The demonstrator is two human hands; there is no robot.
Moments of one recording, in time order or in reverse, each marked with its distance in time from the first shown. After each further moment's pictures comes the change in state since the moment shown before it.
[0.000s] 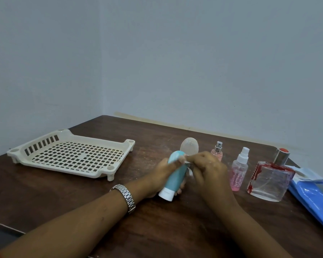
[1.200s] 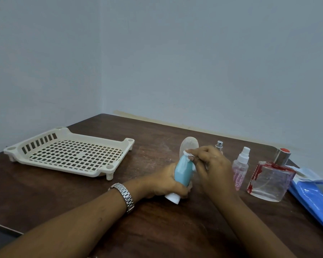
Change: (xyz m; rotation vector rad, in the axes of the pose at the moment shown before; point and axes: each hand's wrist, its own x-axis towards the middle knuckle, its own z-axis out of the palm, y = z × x) left_hand 0.000 0.002 0.002 0.297 -0.155 -0.029; right_hand 0.007 0.006 0.001 0.011 0.092 -0.012
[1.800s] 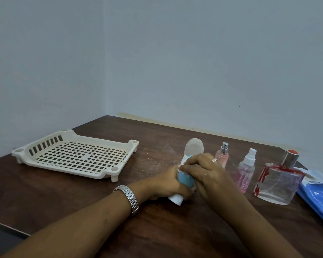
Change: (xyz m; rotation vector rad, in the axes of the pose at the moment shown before) left_hand -0.003 -0.001 -0.002 0.001 0.035 0.011; right_hand -0.007 -0.009 -0.009 -0.141 -0.234 -0.401
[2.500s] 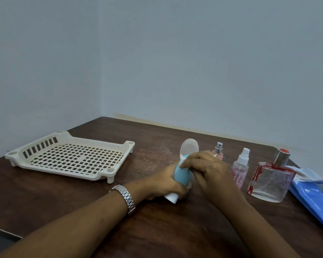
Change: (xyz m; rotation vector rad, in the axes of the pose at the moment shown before) left_hand 0.002 -0.002 0.000 -0.029 0.017 -0.012; right_hand 0.001 0.010 0.001 0.132 0.102 0.151
